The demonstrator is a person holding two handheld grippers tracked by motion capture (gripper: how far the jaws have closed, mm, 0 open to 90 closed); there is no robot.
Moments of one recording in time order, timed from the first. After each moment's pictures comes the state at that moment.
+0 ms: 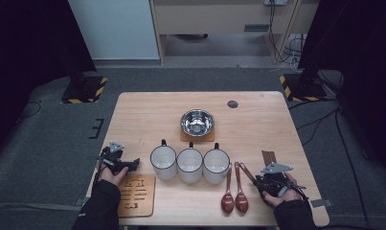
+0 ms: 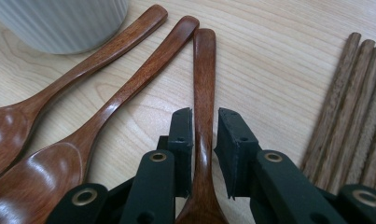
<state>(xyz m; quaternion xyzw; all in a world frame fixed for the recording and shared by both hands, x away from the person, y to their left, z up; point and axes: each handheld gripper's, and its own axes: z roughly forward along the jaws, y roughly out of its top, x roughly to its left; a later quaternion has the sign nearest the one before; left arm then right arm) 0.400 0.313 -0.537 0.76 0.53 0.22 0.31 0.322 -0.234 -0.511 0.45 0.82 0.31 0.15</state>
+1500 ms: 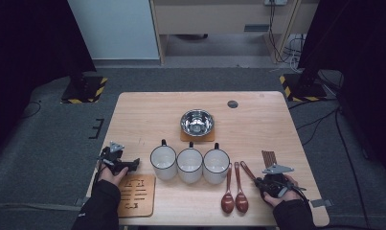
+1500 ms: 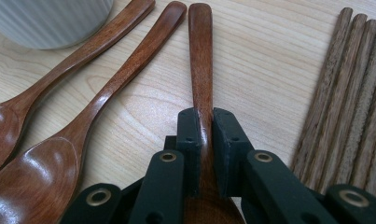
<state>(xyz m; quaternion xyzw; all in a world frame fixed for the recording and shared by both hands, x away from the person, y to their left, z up) 0.400 0.313 -0.537 0.76 0.53 0.22 0.31 0.319 -0.235 -0.512 0.48 0.81 0.30 0.15</state>
